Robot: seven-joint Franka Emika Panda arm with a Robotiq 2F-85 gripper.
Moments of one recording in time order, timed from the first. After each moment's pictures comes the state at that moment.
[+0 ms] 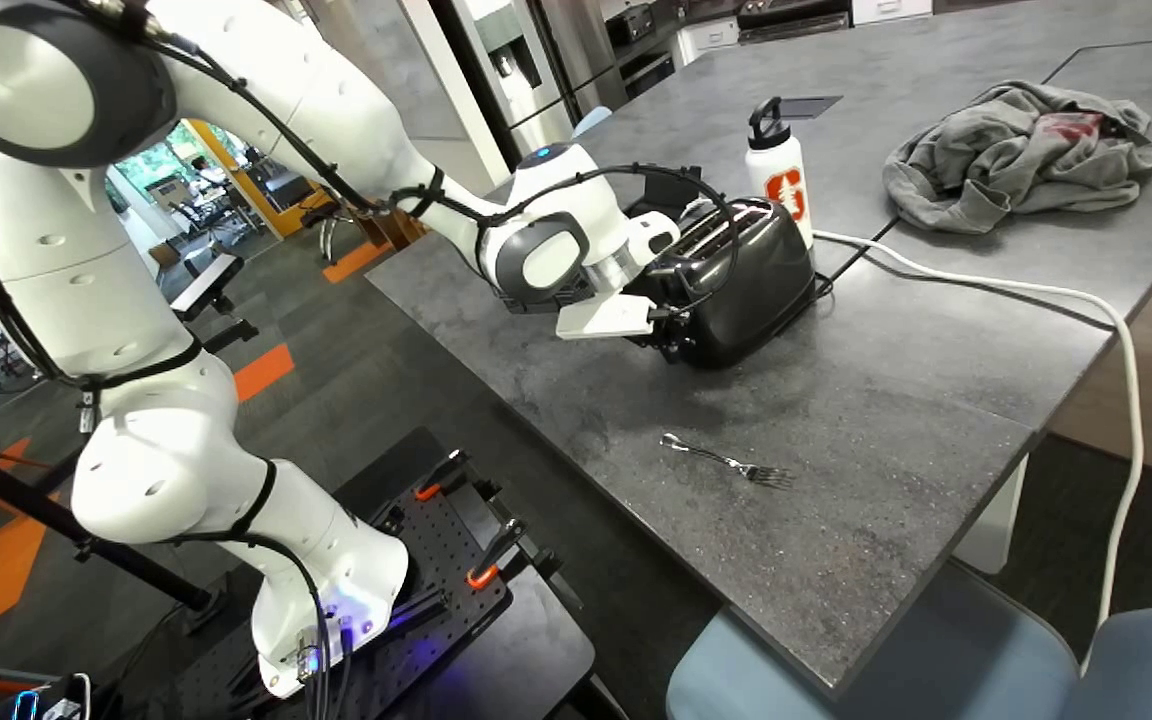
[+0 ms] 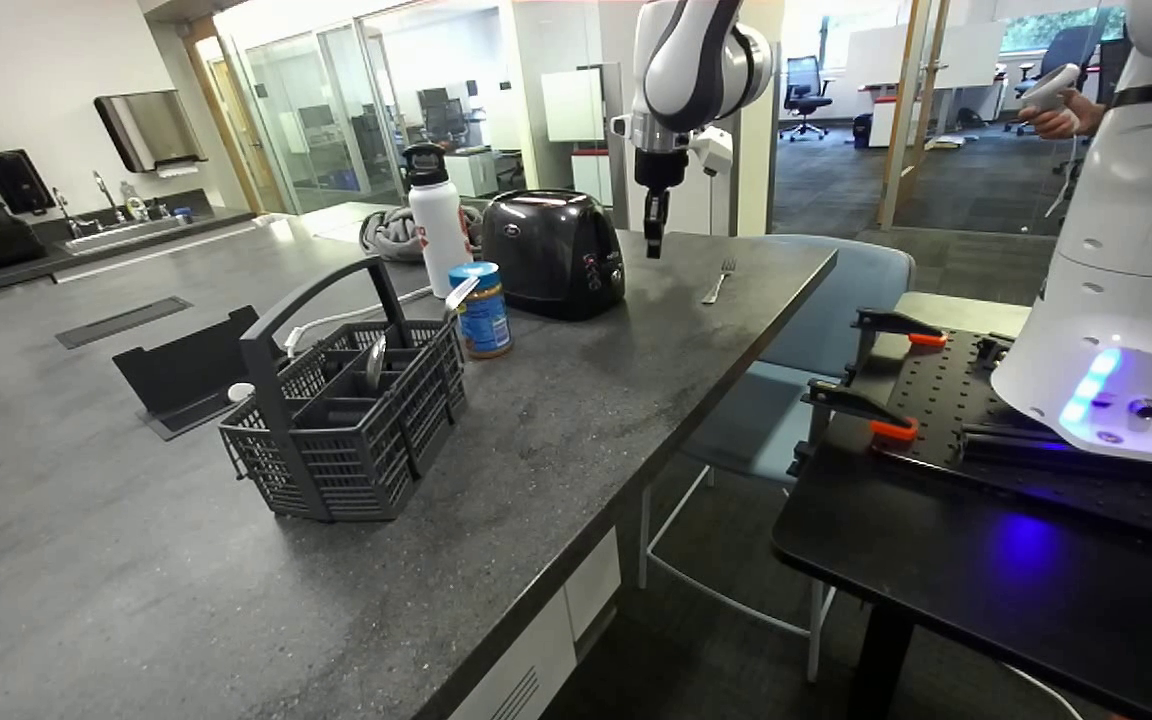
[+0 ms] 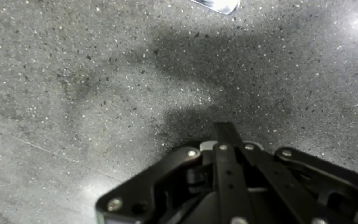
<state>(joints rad) -0.20 0.30 -0.03 -2.38 -0.11 2.86 -0.55</state>
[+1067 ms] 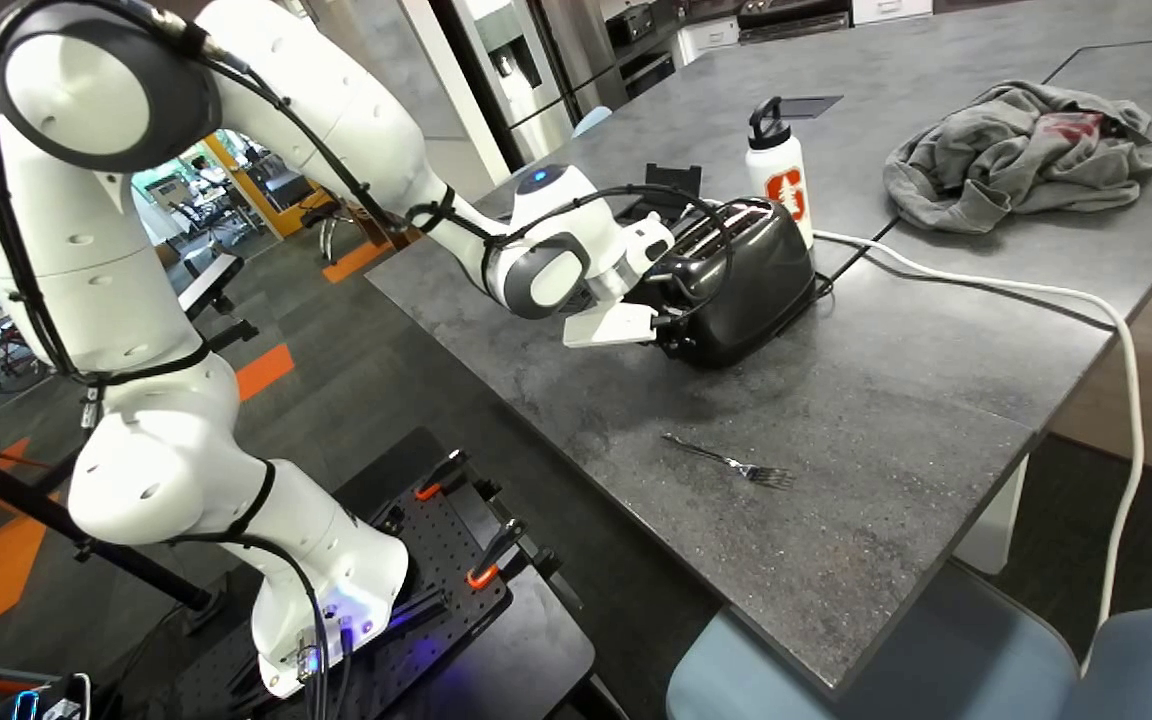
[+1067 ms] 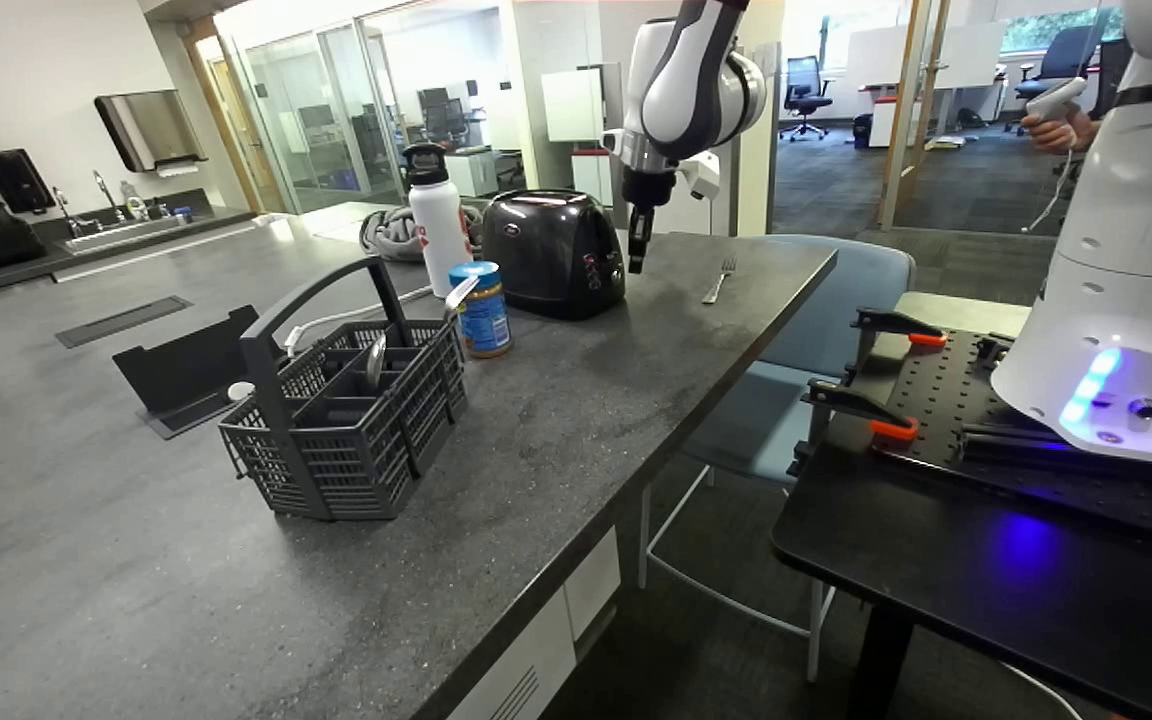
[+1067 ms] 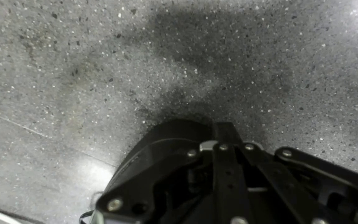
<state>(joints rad) -0.24 0.37 0.04 -2.38 -0.12 3.01 -0.55</state>
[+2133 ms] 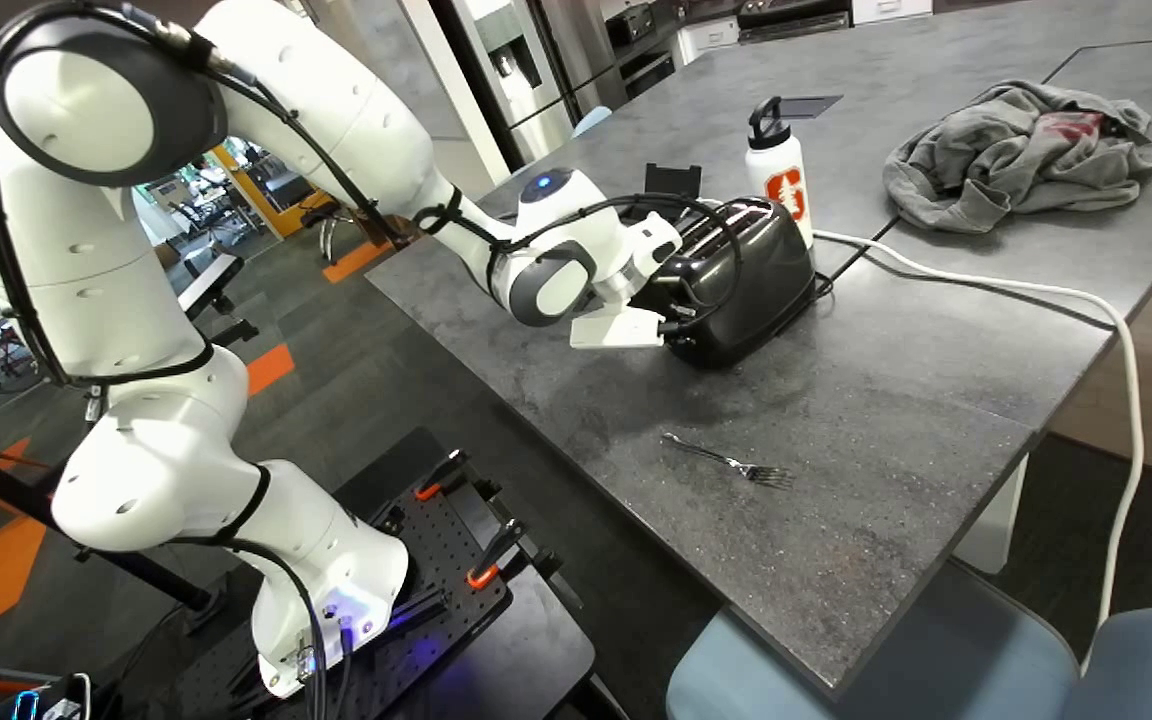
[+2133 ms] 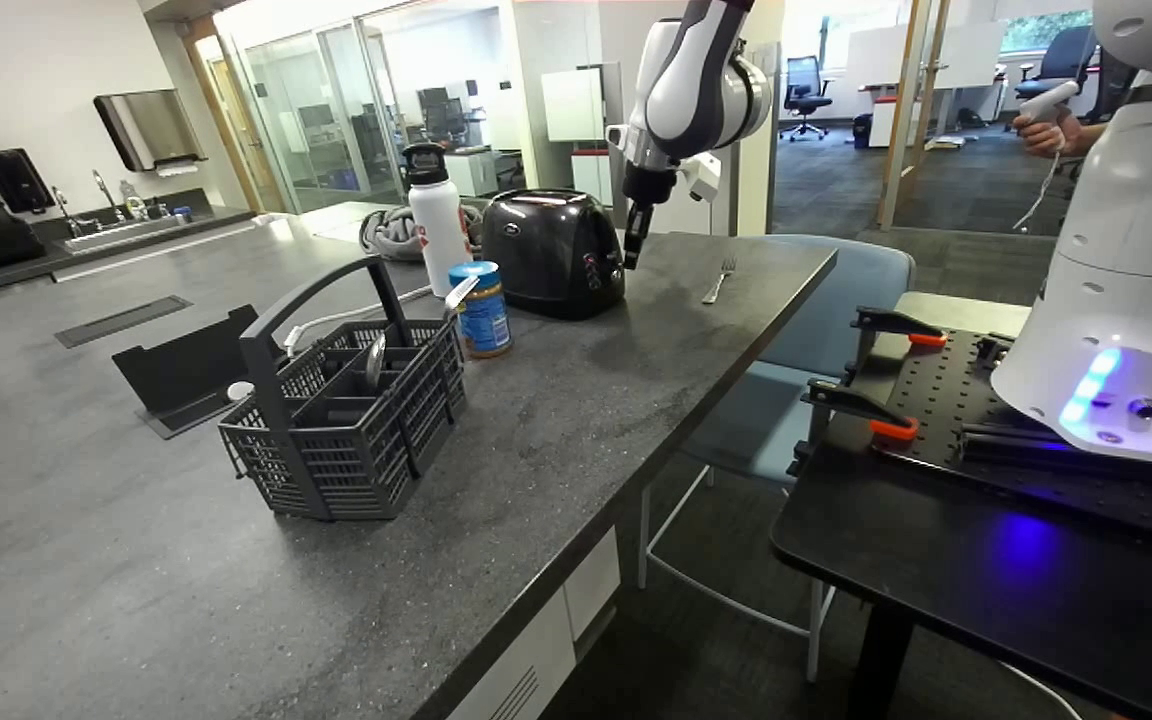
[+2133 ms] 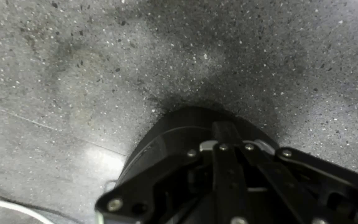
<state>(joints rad) -0.40 0.40 0.18 -2.38 -0.12 3.08 -0.55</state>
